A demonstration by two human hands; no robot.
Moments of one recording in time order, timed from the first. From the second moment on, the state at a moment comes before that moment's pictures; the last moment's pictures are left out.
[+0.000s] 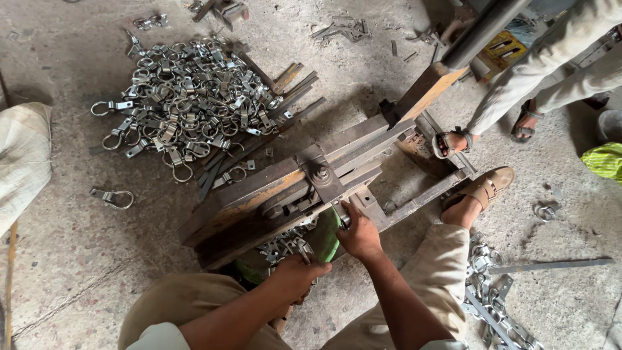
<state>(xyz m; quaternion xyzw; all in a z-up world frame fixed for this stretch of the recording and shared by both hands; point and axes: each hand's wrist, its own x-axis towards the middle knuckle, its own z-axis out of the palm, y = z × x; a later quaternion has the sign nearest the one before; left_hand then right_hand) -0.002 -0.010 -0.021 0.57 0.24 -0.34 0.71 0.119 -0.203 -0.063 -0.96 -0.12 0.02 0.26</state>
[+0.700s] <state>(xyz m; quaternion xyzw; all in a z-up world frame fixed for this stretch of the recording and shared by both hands) 0.001 -0.007 -0.031 0.61 0.21 -0.36 0.67 0.146 -0.255 -0.100 -0.93 -0.03 -0.12 0.35</state>
